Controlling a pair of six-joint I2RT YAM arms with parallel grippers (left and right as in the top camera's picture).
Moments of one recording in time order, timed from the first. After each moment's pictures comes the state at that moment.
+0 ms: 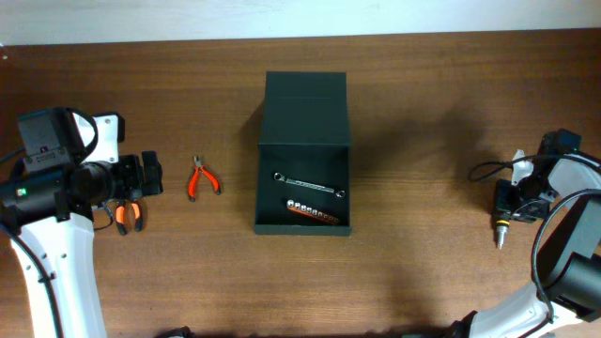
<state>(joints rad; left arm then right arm) 0.30 1.30 1.38 -1.16 0.15 0.16 -0.51 1.88 1.13 -0.83 -0.01 -0.24</state>
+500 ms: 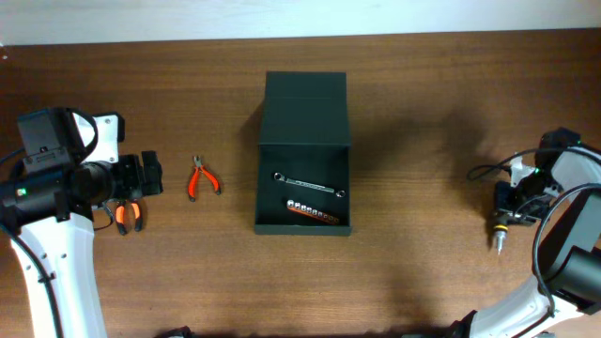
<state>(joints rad) 0.30 1.30 1.38 -1.16 0.15 0.16 -0.51 1.92 1.23 -1.02 -0.02 -0.24</state>
